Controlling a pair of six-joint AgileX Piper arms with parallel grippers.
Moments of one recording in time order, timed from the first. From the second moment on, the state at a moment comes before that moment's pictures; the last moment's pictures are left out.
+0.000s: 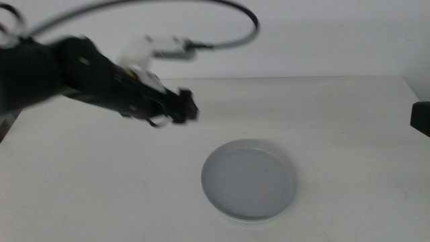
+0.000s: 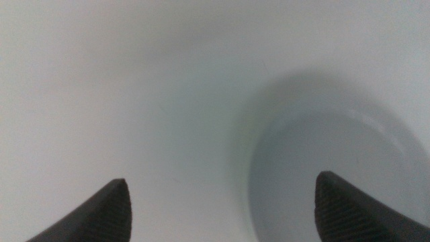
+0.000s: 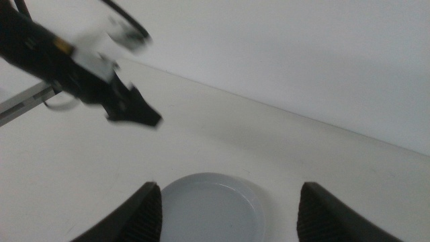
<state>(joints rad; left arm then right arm) -0.37 1.59 -1.15 -0.45 0.49 0.29 0.36 0.62 -0.83 0.34 0.63 -0.29</state>
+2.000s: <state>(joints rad) -0.01 0.45 -0.52 -0.15 0.28 0.15 0.12 0.46 -0.54 0.07 0.37 -0.05</state>
